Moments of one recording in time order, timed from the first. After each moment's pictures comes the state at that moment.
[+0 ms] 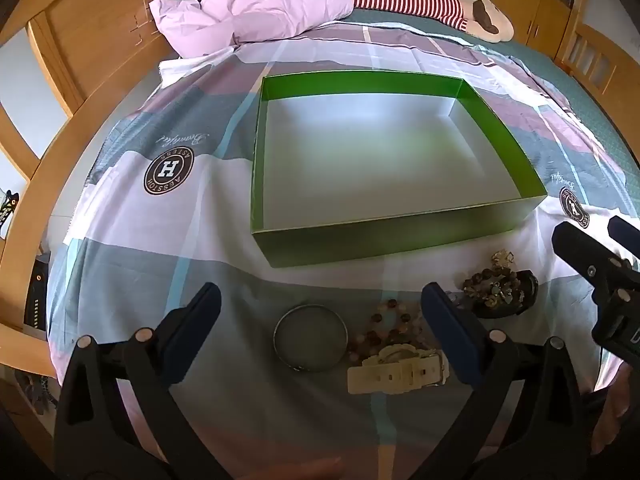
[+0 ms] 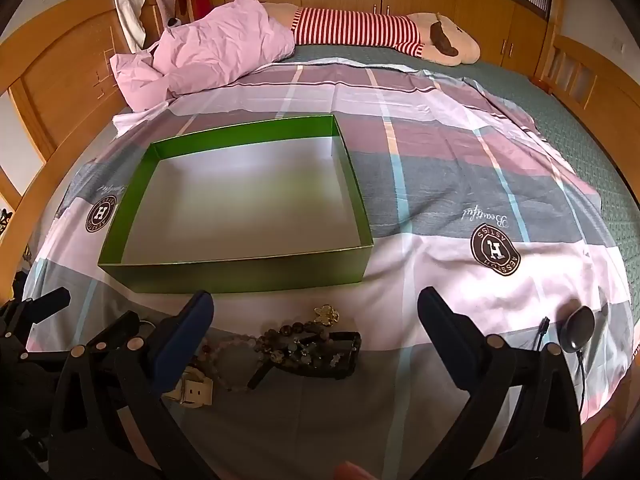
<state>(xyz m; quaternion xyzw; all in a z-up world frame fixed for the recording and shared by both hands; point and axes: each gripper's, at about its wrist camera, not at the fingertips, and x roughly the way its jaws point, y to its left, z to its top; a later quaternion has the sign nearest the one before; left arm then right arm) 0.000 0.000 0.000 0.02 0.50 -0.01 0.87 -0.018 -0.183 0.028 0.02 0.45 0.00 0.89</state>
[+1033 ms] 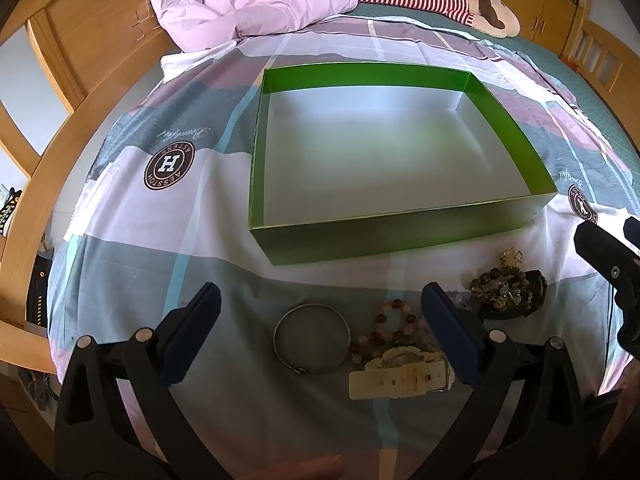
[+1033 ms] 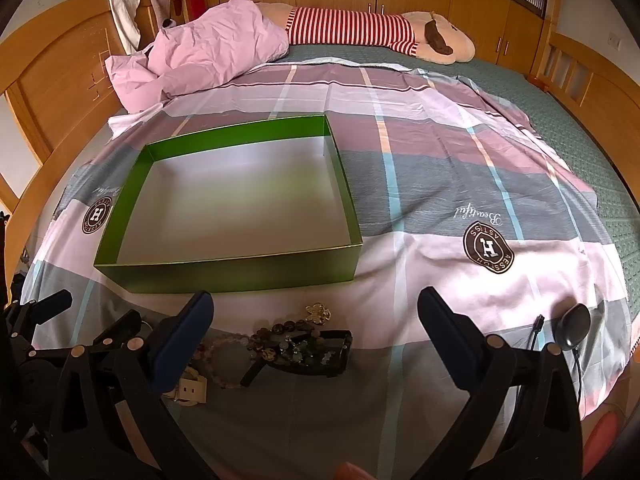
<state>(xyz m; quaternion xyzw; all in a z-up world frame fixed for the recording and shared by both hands) 0.002 0.007 -0.013 0.02 0.50 -0.01 0.87 -0.019 -0.188 0.030 0.02 0.45 -0.01 0.89</state>
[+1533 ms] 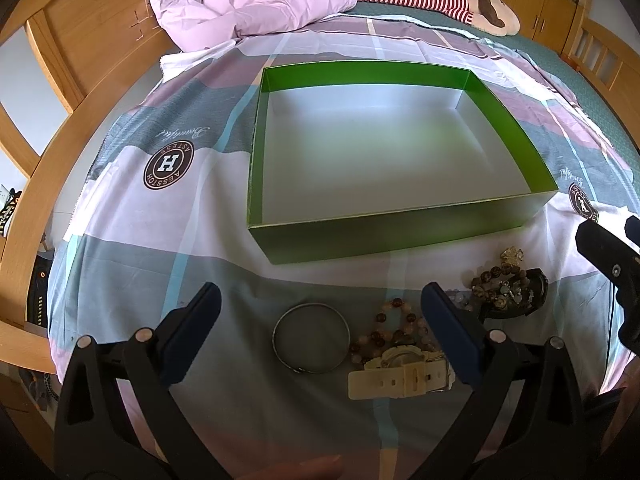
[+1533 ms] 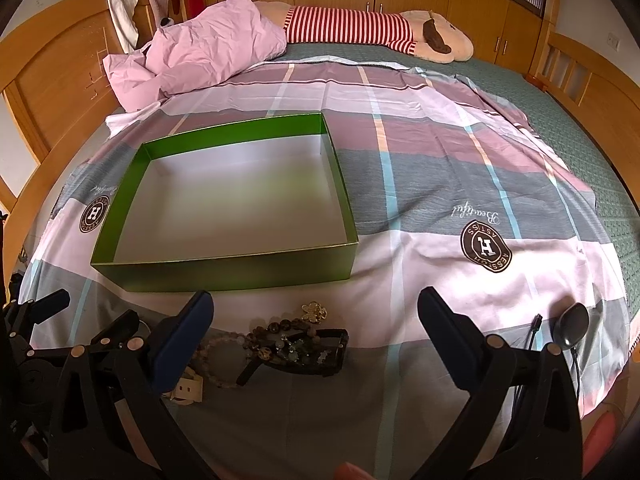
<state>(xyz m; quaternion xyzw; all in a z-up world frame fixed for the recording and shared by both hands) 0.002 0.007 -0.014 0.02 0.50 -0.01 0.86 -0.019 -0.191 0.029 0.02 0.45 -0.01 0.89</state>
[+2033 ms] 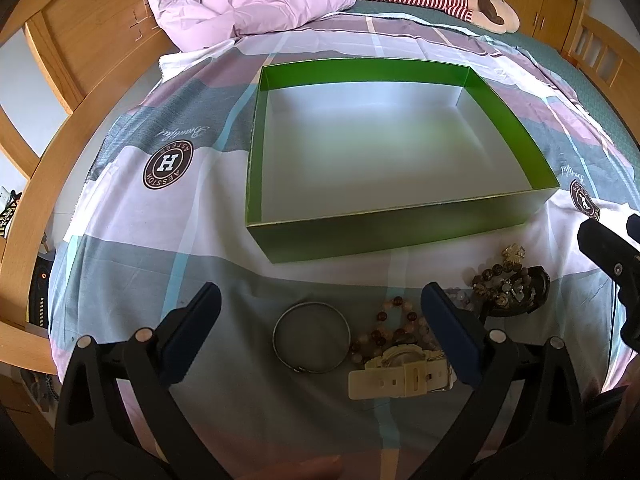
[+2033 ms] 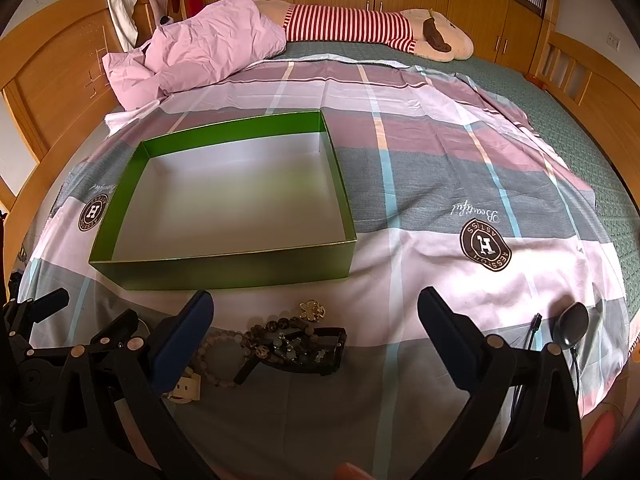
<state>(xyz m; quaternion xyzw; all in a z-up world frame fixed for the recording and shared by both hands) 0.001 0.007 -0.016 0.03 0.50 0.00 0.86 -0.019 -0.193 0.028 0.02 0.45 -0.01 0.89</state>
